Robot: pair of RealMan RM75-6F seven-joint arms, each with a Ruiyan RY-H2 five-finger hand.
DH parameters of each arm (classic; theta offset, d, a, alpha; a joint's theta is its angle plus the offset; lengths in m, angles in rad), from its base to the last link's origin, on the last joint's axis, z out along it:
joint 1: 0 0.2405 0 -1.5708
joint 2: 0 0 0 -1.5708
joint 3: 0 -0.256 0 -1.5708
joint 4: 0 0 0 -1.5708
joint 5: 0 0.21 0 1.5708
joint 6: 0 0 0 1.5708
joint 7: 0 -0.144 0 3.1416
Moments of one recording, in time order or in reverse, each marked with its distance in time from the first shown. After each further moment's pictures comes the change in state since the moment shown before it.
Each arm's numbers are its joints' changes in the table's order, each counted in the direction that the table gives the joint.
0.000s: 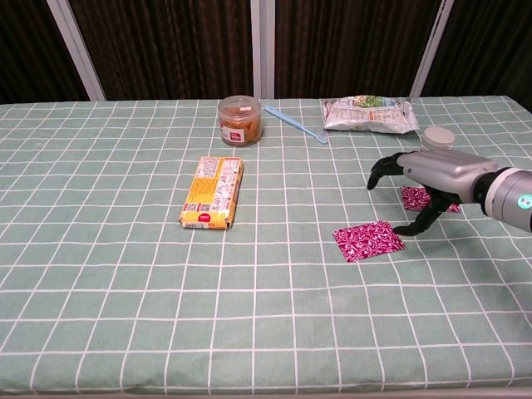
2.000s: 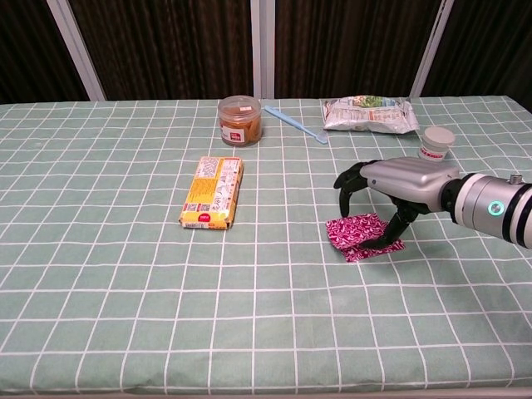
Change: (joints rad) left arm 0.006 0.003 -0.005 0.001 -0.007 0.004 0.014; right arm 0.041 -0.025 0.009 0.019 -0.158 0.058 -0.077
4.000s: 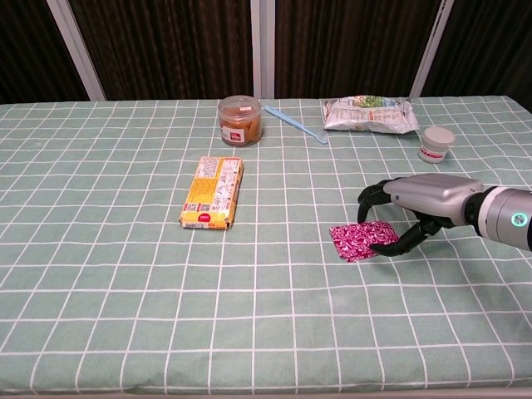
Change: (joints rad) left arm -0.007 -0.006 0.005 -0.015 0.000 0.009 0.008; right arm -0.019 0.051 0.031 0.052 0.129 0.041 0.086
